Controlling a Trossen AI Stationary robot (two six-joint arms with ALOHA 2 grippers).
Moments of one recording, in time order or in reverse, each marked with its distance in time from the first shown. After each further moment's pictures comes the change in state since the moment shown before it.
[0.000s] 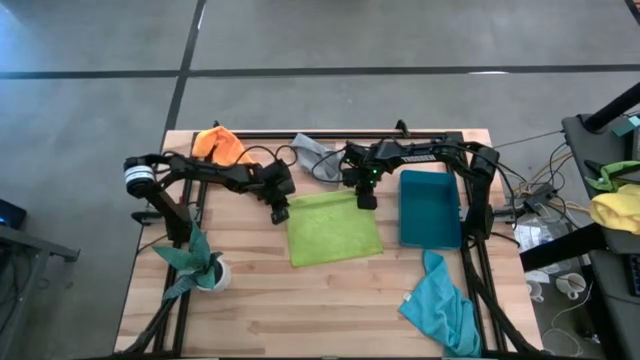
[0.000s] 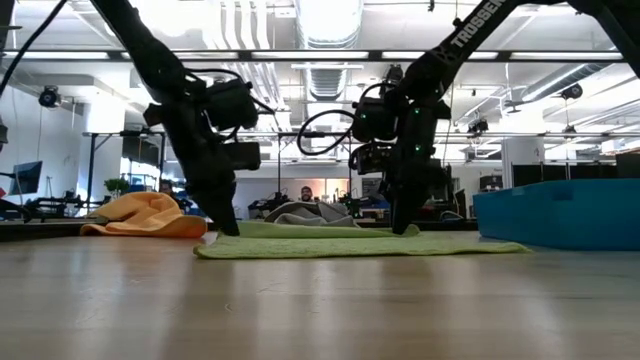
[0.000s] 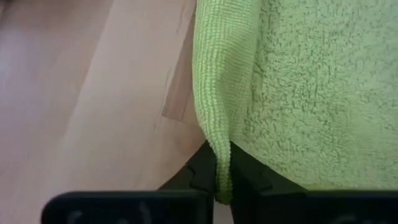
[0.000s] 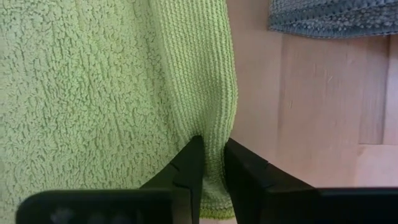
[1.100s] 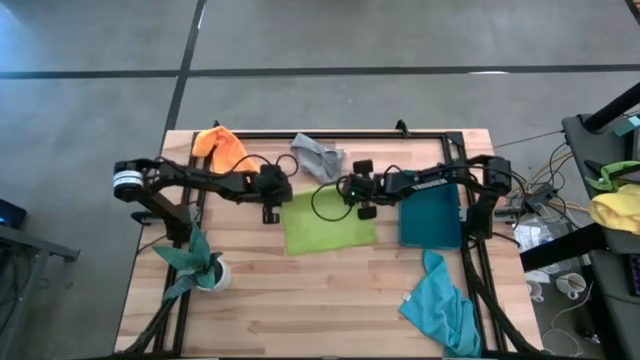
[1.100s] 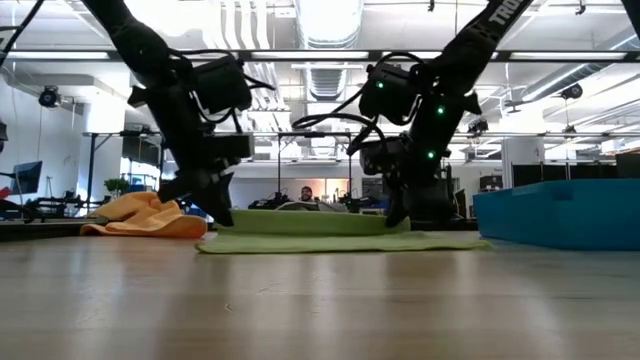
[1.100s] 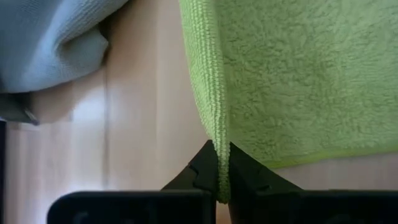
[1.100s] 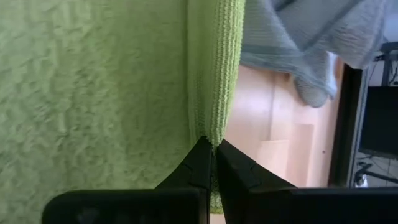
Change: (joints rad) left arm -0.101 -0.097 -0.032 -0.014 -0.392 0.351; right arm 0.244 -0.123 -0.251 0.376 0.610 -0.049
